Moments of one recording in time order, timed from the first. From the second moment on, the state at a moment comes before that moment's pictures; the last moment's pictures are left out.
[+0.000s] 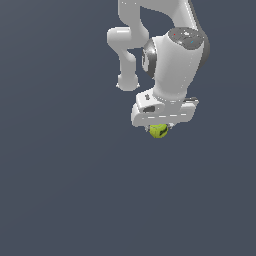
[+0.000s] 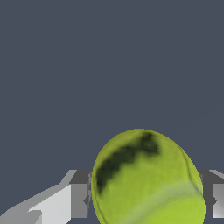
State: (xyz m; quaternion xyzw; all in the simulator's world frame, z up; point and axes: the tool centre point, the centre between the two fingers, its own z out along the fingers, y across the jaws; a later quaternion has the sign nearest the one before) arm 0.006 0.112 0.234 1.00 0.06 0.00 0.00
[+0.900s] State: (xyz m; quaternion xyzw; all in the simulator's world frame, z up) arm -0.019 0.147 0.435 1.00 0.06 0.00 0.00
